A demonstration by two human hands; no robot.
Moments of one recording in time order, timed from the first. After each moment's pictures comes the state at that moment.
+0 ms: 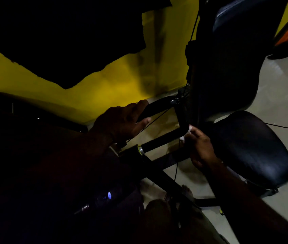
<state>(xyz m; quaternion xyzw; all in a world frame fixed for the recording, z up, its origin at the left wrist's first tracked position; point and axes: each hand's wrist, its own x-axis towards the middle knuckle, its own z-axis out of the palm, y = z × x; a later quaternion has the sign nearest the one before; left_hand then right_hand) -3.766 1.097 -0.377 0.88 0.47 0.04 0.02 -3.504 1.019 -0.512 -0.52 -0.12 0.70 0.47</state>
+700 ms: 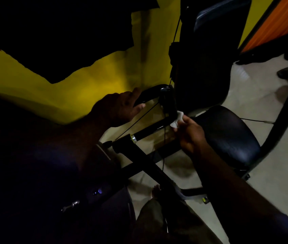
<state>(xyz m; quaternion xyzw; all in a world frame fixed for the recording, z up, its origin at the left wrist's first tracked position) -3.761 1.098 -0.371 0.89 0.45 0.00 0.02 -3.514 1.004 -0.457 -0.55 0.01 0.65 0.53</state>
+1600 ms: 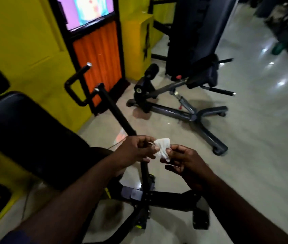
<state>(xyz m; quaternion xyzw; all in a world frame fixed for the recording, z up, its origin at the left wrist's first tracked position) -3.267 0.750 -0.268 0.68 0.18 -0.01 0.71 -3.169 0.558 -0.275 -0.61 -0.05 0.41 0.67</state>
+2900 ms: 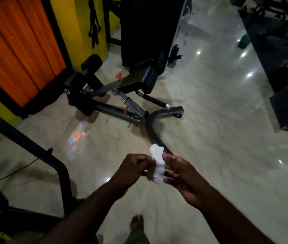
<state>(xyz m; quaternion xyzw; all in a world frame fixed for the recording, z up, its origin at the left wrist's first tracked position) -2.785 0.472 -0.332 0.63 0.21 0.00 0.75 -2.702 0.303 -0.298 -0.63 0.05 0.43 0.64</state>
